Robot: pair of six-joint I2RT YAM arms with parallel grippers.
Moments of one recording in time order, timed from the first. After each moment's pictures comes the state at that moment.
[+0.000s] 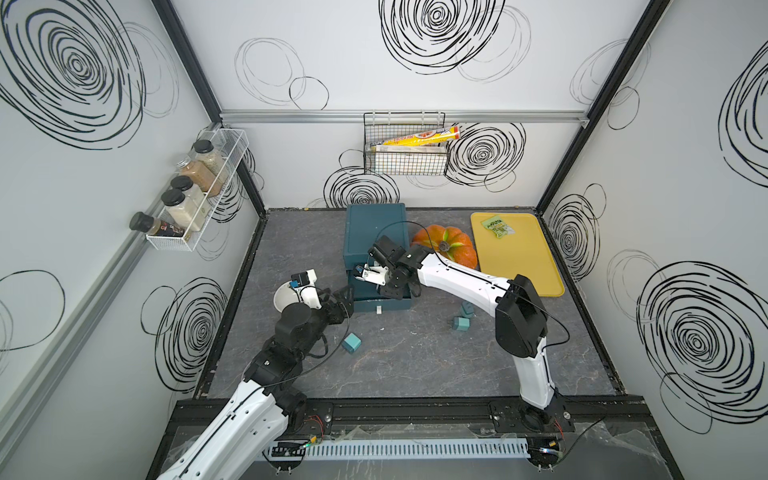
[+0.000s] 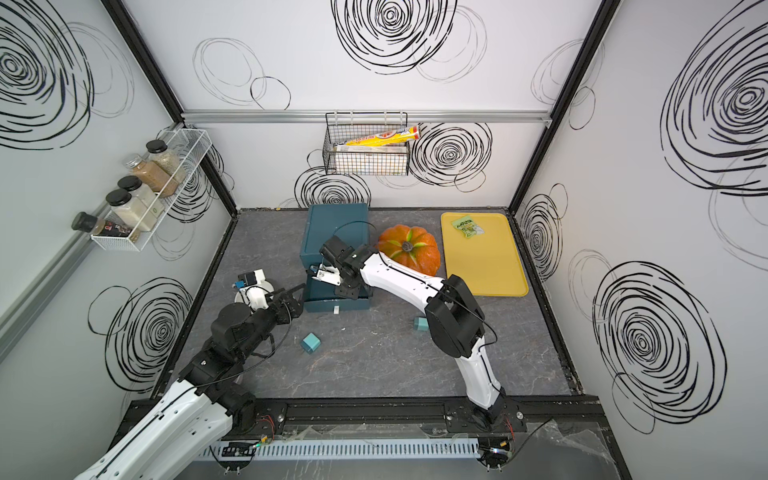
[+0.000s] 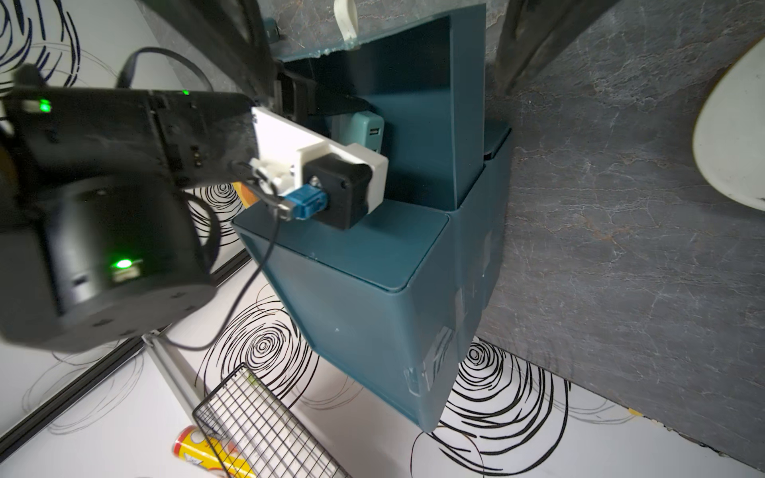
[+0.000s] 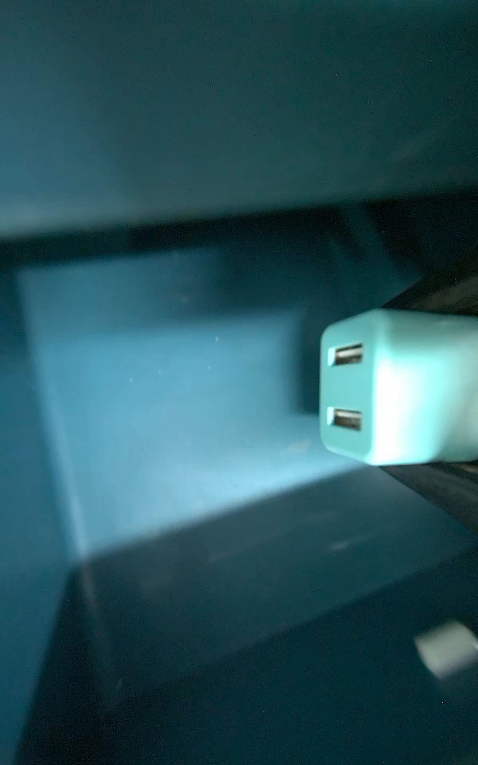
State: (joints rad) left arm -0.42 0.55 0.40 -0.09 -0.07 -0.64; right arm 0.91 2.07 1.79 -0.87 0.08 -0.50
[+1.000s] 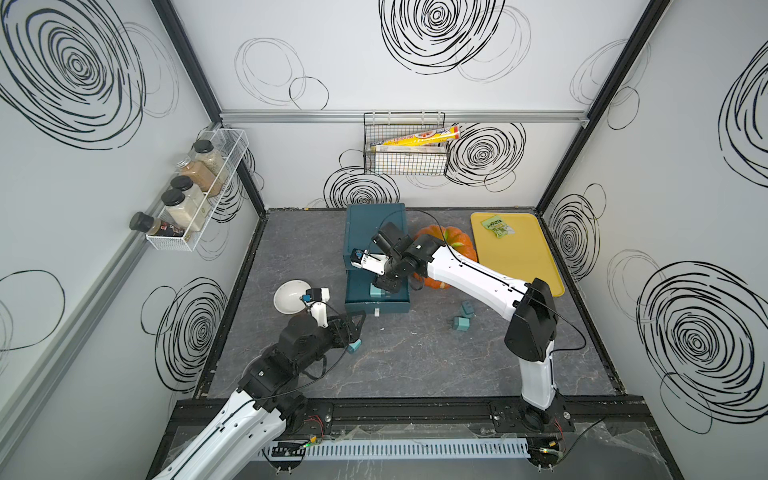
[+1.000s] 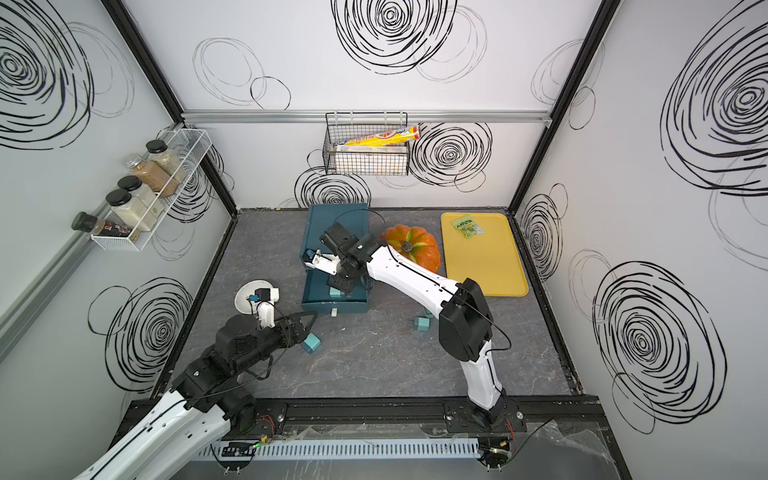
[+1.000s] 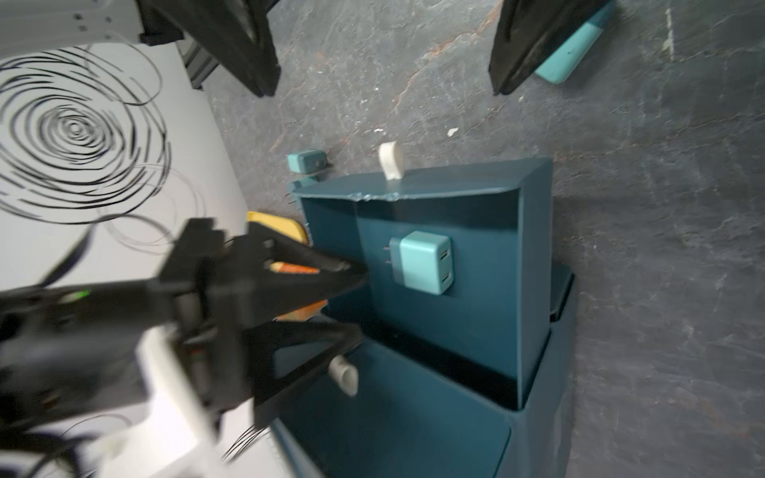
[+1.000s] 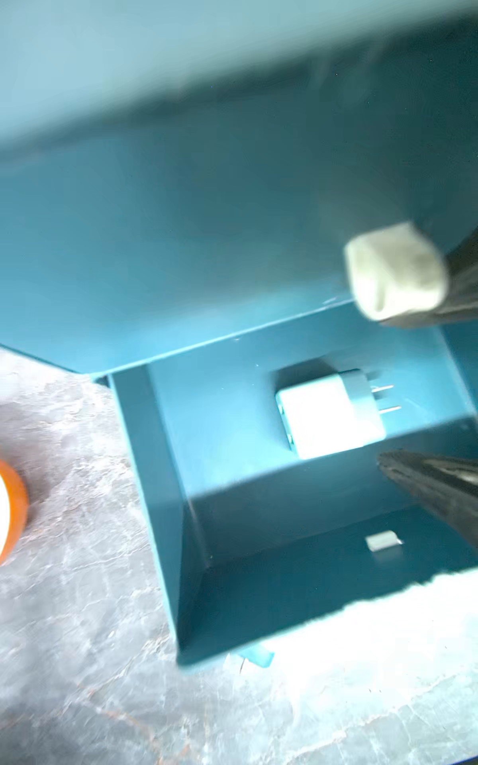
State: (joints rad) left arm -0.58 0.45 0.37 -0.37 0.06 -0.80; right arm 0.90 1.97 1.86 -0.90 -0.03 -0.41
